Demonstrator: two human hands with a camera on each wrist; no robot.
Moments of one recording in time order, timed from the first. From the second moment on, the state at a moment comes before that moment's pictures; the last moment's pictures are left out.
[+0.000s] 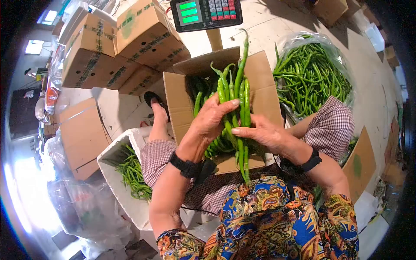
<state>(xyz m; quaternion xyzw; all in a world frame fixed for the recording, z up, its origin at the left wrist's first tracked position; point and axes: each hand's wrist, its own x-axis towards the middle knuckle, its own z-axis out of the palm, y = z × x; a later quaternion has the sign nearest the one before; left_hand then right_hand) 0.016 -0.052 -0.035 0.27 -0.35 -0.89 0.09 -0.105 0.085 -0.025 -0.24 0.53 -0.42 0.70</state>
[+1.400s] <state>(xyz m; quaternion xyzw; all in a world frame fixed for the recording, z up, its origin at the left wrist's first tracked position) 0.000 -0.082 -0.016 0.36 -0.66 -0.64 0.13 -0.129 0.098 -0.017 -0.29 0.53 -0.34 0.72</state>
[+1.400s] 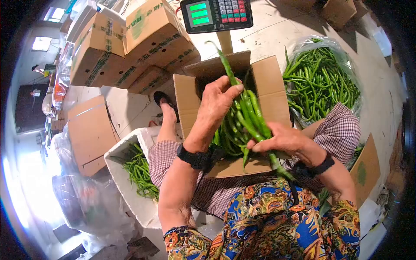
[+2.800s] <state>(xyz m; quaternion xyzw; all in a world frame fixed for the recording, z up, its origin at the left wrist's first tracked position) 0.060 0.016 -0.046 -0.08 -0.97 -0.23 -0.01 -0.114 0.075 -0.075 -0.17 0.58 -0.47 0.64</state>
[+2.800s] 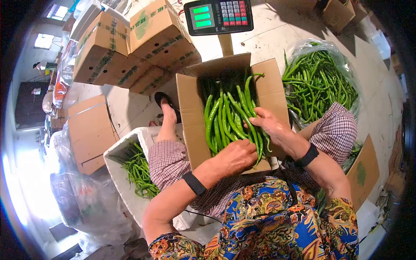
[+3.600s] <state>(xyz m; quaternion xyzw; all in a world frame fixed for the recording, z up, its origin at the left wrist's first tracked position) 0.070 0.007 -0.059 -0.03 -0.97 -0.24 -0.06 -0.112 0.085 -0.073 -0.63 0.70 -0.13 0.31</state>
